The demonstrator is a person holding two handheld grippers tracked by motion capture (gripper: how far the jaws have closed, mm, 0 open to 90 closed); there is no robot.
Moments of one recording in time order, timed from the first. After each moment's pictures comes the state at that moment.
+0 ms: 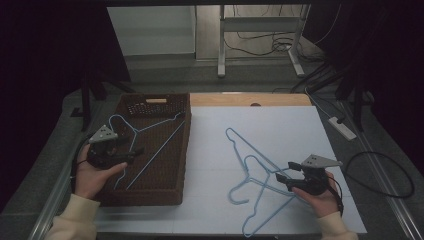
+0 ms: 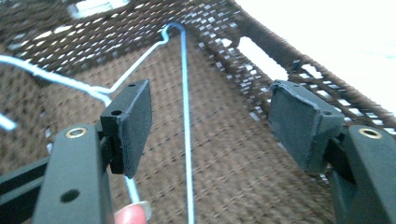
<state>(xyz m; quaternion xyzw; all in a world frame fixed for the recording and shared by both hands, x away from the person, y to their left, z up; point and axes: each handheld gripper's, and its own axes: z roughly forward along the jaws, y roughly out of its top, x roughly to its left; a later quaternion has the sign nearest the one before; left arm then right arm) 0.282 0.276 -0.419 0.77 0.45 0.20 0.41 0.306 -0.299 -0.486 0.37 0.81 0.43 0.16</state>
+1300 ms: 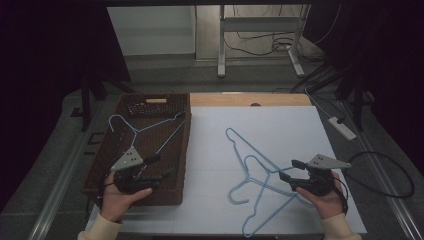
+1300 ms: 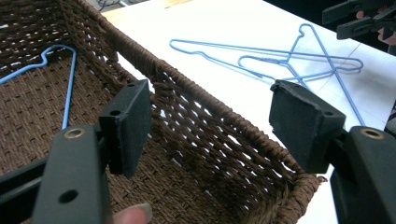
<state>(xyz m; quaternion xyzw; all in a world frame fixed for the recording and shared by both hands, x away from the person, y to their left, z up) 0.242 0.208 -0.439 0.78 0.37 0.15 0.49 0.297 -0.304 -0.471 0.36 0.80 0.45 0.18</state>
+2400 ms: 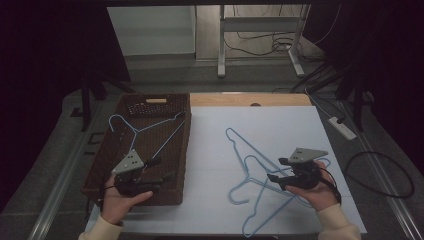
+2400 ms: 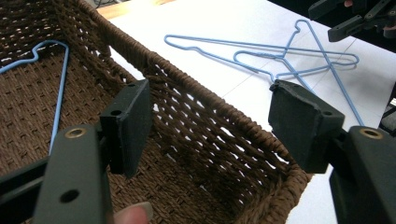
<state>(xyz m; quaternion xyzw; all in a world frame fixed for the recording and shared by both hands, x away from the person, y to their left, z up) 0.238 0.208 -0.443 0.78 0.37 0.14 0.49 0.312 -0.266 -0.454 0.28 0.87 0.38 0.15</state>
